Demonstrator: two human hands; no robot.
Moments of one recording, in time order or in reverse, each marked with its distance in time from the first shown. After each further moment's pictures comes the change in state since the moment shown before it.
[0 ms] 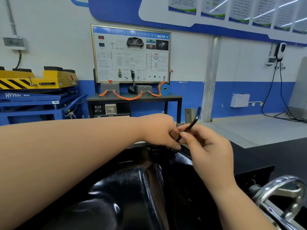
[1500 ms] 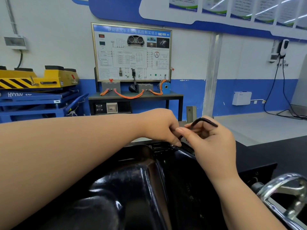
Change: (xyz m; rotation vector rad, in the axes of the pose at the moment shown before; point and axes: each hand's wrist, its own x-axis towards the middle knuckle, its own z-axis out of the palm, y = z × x) left_hand -0.004 0.004 -0.006 -0.051 -0.010 -0.051; right_hand 0.009 0.003 0.000 -0.033 0.045 0.111
